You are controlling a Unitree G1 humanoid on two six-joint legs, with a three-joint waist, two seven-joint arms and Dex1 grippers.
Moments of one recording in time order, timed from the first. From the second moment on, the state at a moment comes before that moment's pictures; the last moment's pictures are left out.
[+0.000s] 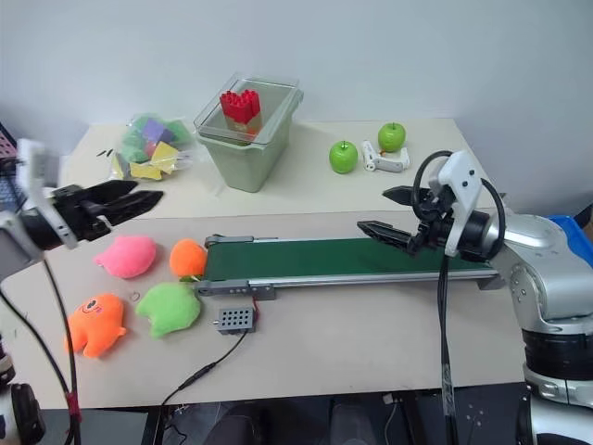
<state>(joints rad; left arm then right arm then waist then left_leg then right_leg) -0.40 0.82 0.60 -0.15 -0.76 1.08 -0.65 -0.53 -0.80 -0.12 -0.18 0.57 0.63 0.94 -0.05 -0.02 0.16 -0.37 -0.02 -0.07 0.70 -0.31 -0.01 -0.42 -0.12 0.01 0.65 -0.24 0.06</state>
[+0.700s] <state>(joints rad) 0.35 0.73 0.82 -0.14 -0.43 0.52 -0.71 -0.68 -0.76 0.03 -0.05 0.53 0.60 1.15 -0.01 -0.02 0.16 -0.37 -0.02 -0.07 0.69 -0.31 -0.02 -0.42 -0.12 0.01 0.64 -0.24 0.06</state>
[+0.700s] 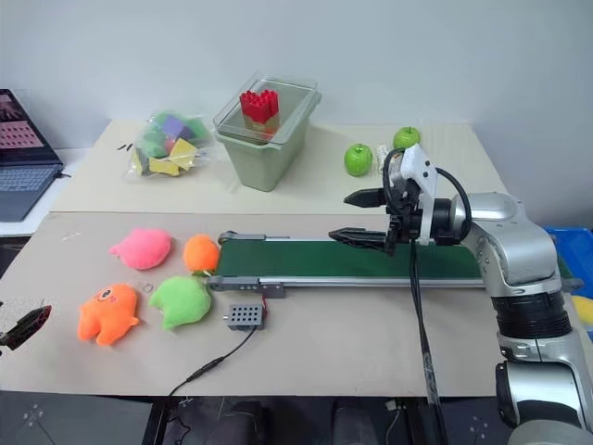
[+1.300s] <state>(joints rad) 0.16 0.73 0.52 0.19 -0.35 0.37 -0.78 -0.64 -0.84 -0.07 -0.22 0.59 0.68 1.10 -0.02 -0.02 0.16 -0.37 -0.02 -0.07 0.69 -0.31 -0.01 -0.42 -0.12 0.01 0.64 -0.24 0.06</state>
